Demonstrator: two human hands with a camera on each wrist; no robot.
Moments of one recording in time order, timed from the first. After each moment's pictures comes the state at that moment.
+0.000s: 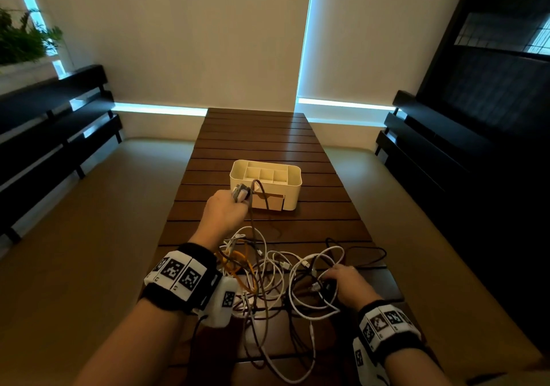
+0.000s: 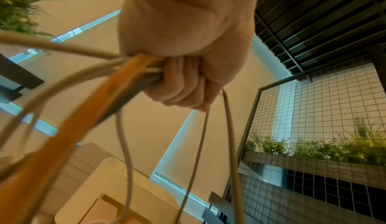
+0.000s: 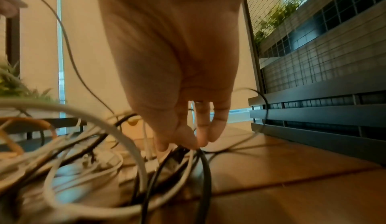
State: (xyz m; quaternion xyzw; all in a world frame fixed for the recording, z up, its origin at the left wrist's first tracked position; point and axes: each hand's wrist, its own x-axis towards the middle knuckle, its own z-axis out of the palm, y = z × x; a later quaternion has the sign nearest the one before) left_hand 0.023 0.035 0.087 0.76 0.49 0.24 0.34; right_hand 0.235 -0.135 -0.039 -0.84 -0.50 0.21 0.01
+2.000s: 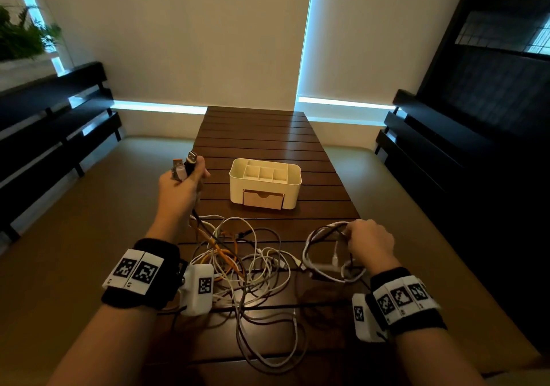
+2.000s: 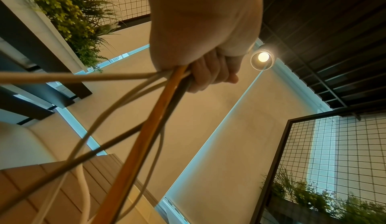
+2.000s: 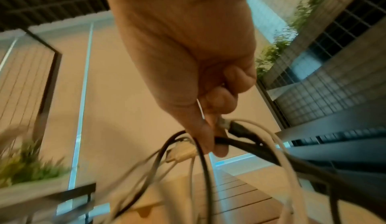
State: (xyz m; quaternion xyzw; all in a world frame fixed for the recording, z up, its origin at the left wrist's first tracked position) left_hand -0.022 0.055 0.103 0.56 0.35 0.52 0.54; right_hand 0.238 -0.117 0.059 -0.91 -0.40 0.05 0.01
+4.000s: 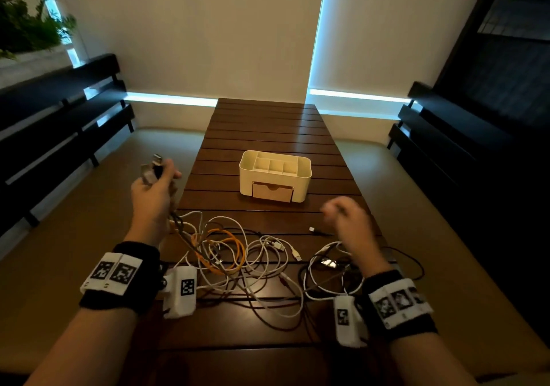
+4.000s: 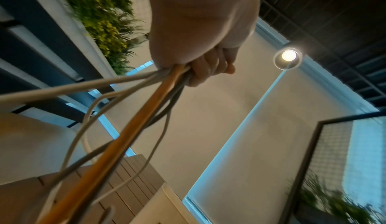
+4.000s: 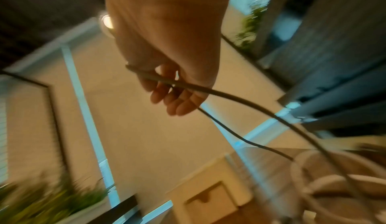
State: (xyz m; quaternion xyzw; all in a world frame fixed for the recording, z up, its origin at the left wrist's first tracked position) left_hand -0.067 0.065 0.079 0.48 0.41 0.56 0.53; right_hand 0.192 -0.097 0.058 -0.75 -0.43 0.16 0.49
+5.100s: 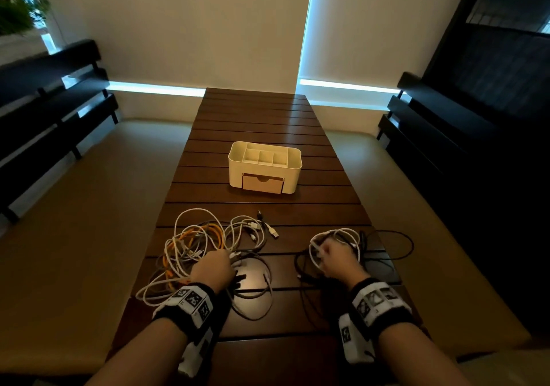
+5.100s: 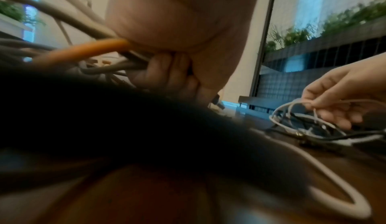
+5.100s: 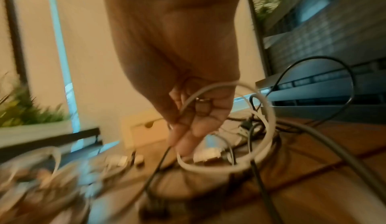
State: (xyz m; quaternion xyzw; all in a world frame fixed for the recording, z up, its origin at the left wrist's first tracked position) left_hand -0.007 0.017 -0.061 0.84 0.50 -0.03 0.22; right_hand 0.218 -0.114 -0.027 -0.85 -0.42 0.26 0.16
